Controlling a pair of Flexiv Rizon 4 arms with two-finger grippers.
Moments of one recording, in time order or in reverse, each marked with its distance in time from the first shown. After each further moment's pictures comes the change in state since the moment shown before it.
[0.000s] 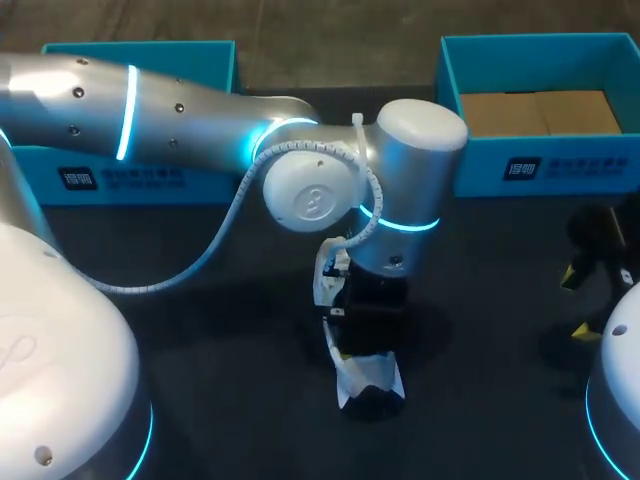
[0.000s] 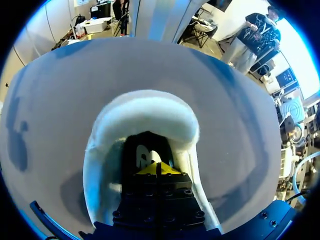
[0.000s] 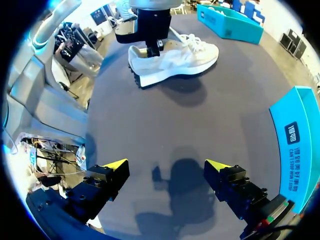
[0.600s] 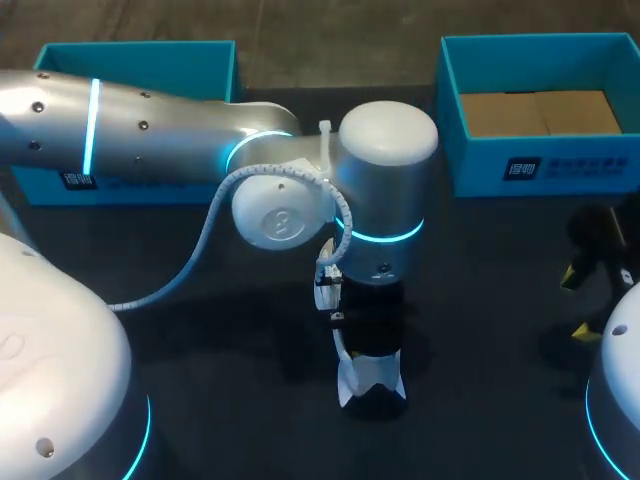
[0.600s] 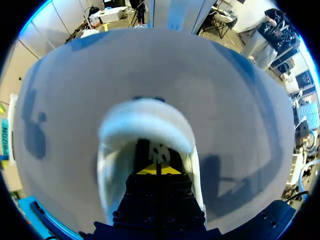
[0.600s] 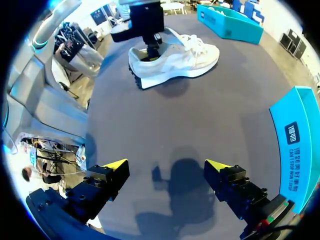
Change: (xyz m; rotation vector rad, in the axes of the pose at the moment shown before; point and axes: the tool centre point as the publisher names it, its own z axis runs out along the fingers) left arm -0.014 -0.002 -0.021 -0.114 -0.179 -0.043; right arm 0.000 0.000 0.000 0.000 0.000 0.000
